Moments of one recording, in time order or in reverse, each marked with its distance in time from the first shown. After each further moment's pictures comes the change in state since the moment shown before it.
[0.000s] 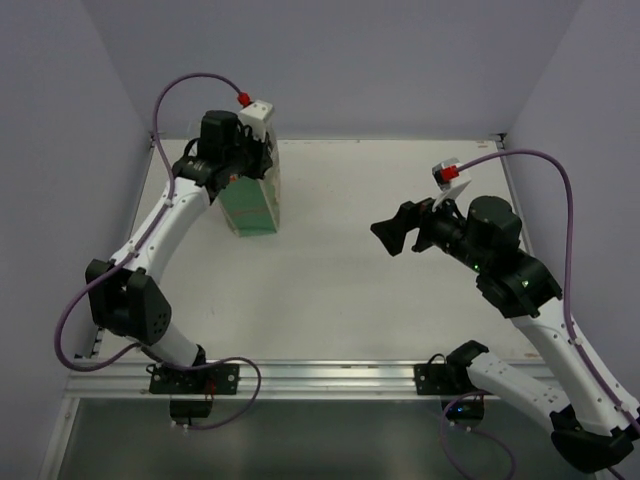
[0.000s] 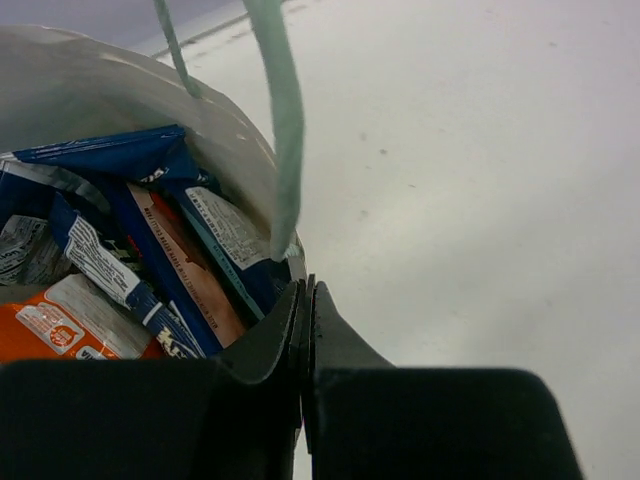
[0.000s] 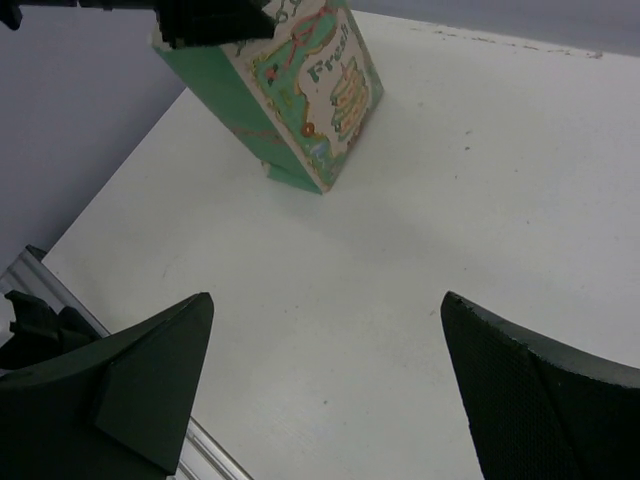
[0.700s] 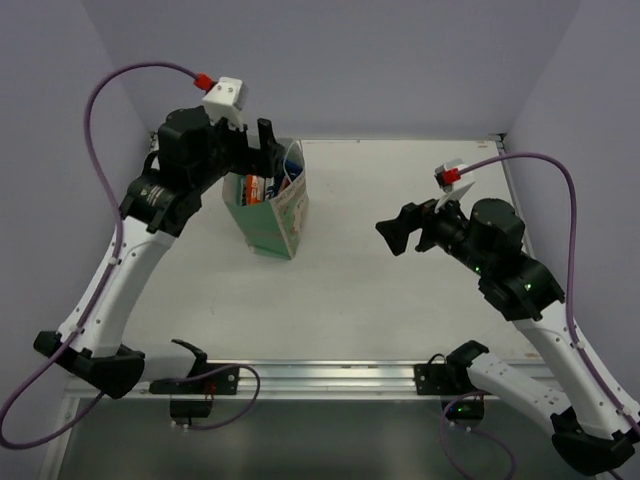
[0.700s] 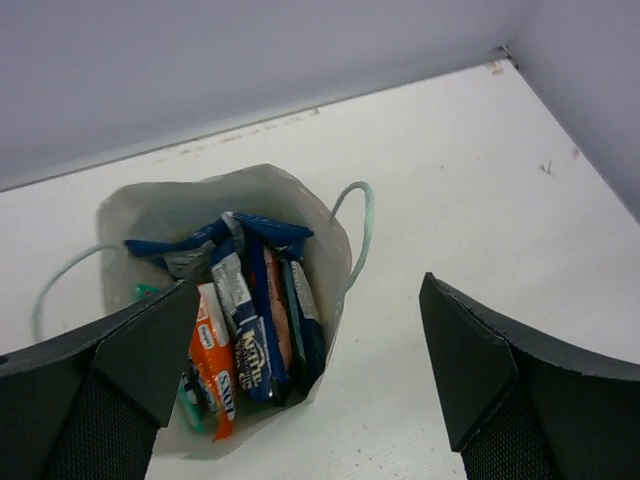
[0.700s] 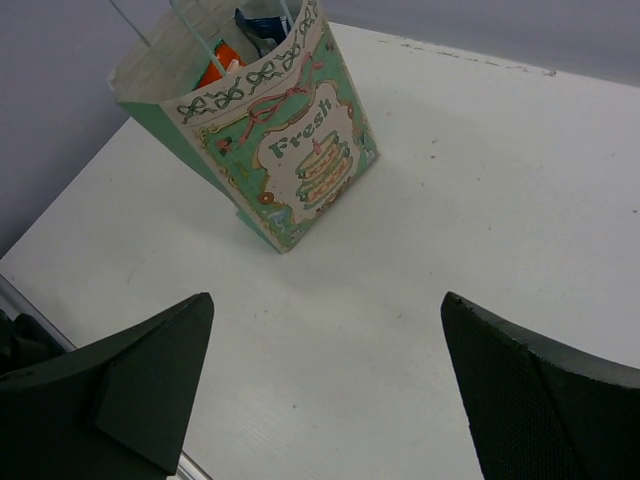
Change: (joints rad) left arm -0.213 -0.297 0.102 -0.160 -0.192 -0.200; right arm 0.000 -0.015 -0.005 0.003 0.053 -0.062
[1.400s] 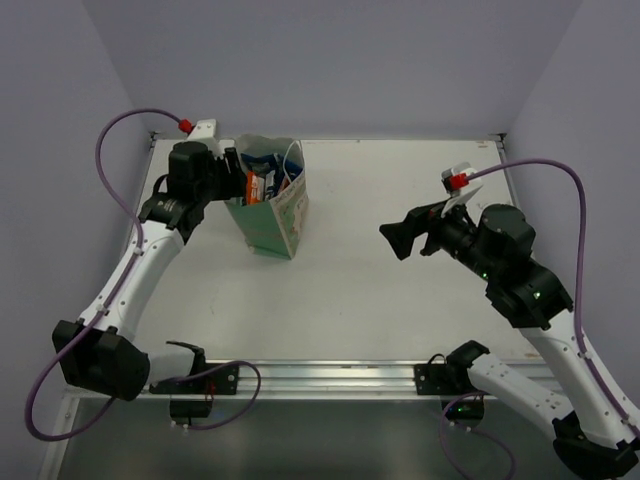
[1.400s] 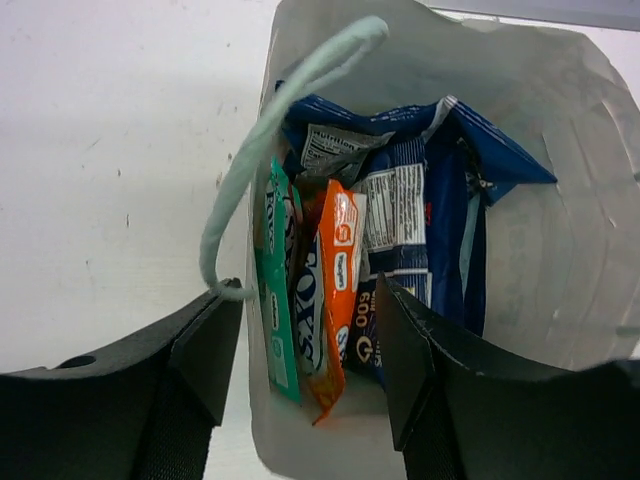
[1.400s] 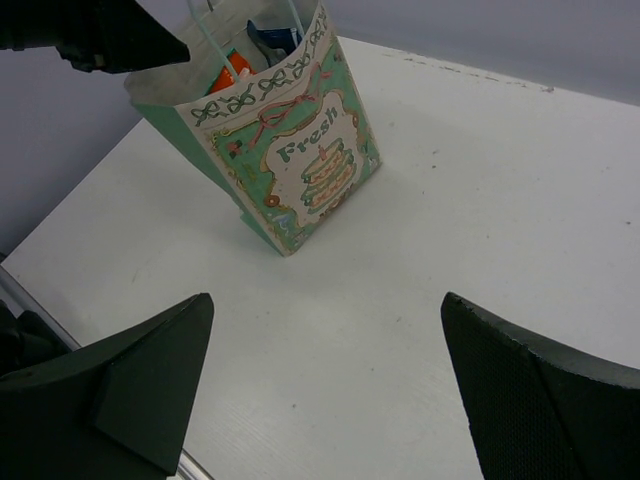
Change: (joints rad) left arm 0.218 -0.068 -0.432 0.164 -0.083 -0.131; right arm 0.000 -0.042 0.006 -0.018 -0.010 -0.016
